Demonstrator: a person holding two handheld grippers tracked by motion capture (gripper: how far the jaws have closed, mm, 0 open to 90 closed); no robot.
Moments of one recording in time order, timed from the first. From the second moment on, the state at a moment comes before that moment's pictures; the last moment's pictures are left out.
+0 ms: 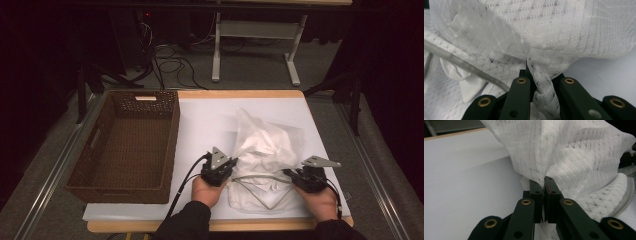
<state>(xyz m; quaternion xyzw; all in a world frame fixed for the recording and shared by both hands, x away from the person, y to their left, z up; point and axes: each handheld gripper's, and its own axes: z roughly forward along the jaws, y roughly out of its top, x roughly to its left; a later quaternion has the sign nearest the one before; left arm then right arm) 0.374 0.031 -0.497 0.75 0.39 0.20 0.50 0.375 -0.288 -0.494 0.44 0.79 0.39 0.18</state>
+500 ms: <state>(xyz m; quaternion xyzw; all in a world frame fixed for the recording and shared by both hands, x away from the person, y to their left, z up) 0.349 0.072 -0.492 0.72 0.40 0.22 0.52 0.357 -0.286 -0.484 0.42 0.79 0.40 0.19</state>
